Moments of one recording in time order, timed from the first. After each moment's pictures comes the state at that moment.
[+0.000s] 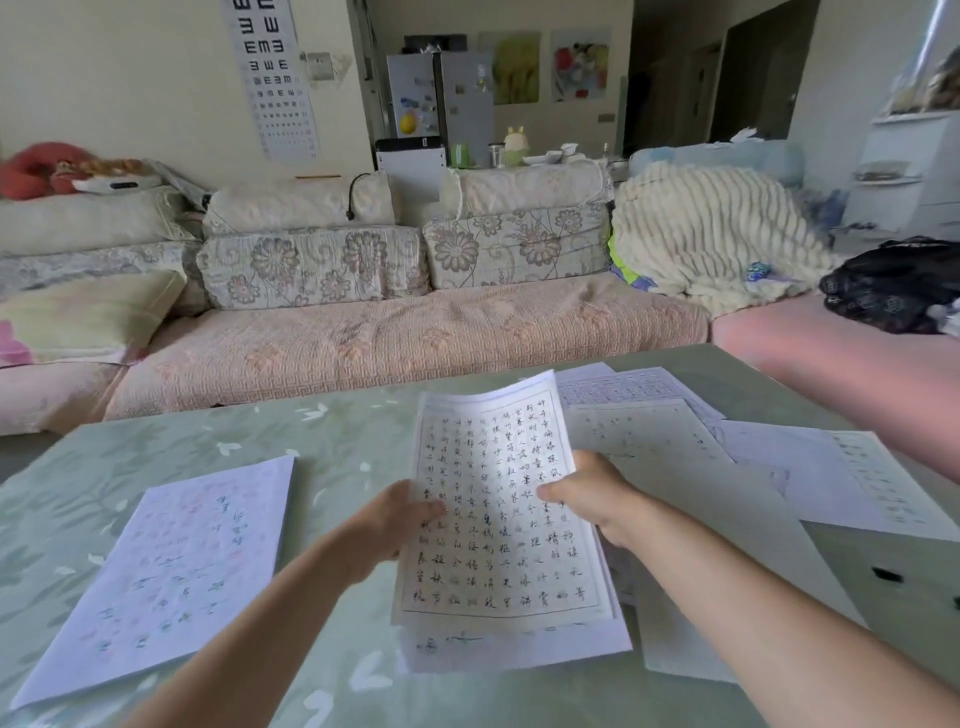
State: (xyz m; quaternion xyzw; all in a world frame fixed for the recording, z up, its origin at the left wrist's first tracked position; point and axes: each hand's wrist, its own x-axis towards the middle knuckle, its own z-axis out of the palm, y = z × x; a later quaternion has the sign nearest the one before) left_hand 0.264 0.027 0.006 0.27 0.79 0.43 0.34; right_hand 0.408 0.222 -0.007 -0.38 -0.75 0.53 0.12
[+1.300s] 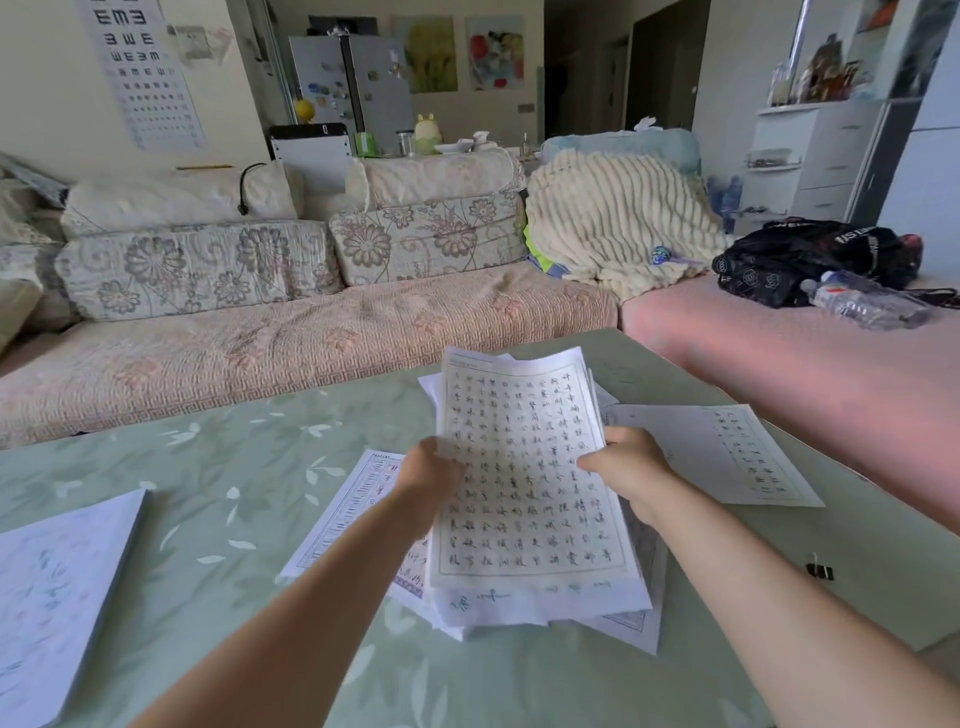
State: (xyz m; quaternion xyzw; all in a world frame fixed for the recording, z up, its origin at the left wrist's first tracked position) left_hand 0.344 0.213 -0.010 0.24 0.81 0.48 0.24; right_hand 0.521 0.344 -0.010 -0.49 -0.67 0.49 0.26
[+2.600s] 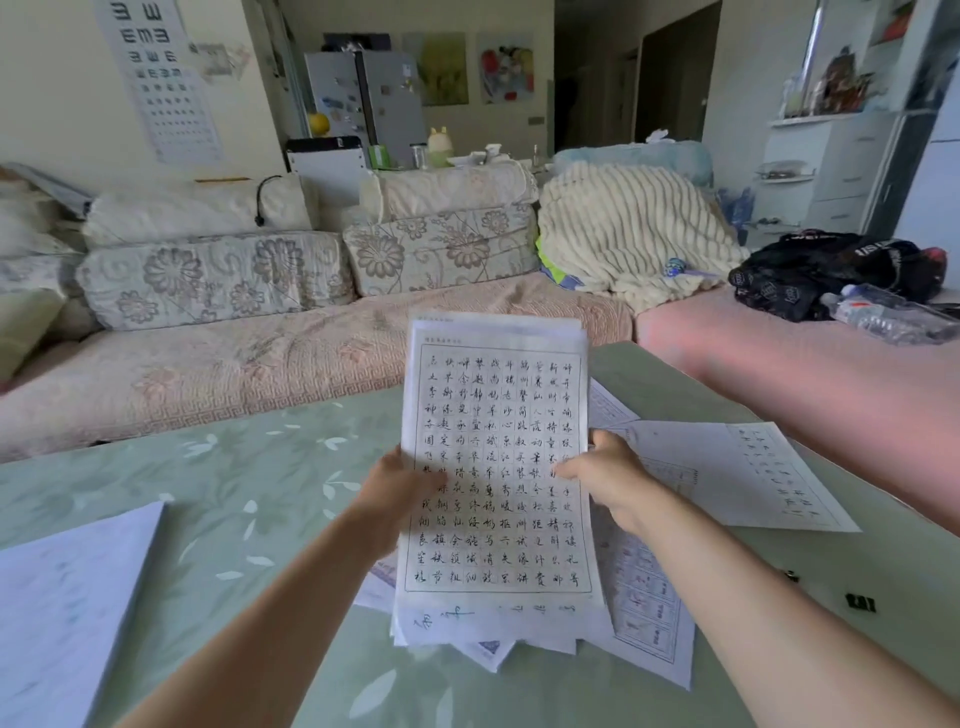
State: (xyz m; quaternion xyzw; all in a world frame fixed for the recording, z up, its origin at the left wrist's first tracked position) left_hand 0.295 0.175 -0.003 0.21 0.72 0.58 0.32; right_hand 0.474 0.340 -0.009 -0.43 -0.66 0.56 0.25
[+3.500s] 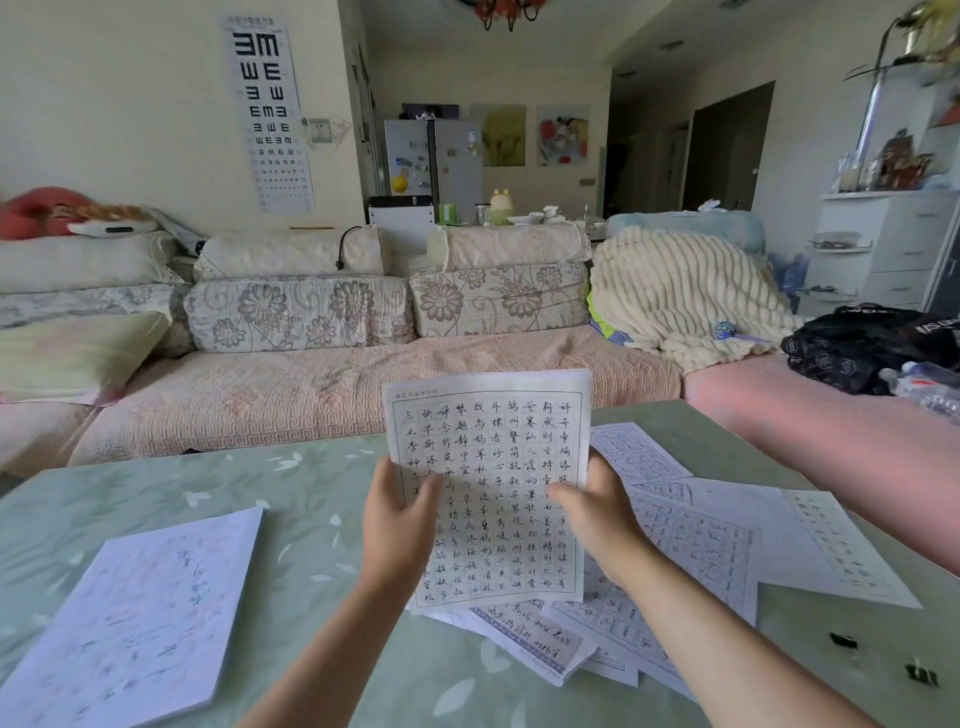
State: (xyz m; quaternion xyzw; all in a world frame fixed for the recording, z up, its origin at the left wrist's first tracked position) left_hand 0.313 0.077 0.037 0.26 0.68 0.69 0.00; right_hand 0.445 0.229 0.041 -0.27 -0.72 0.53 0.35
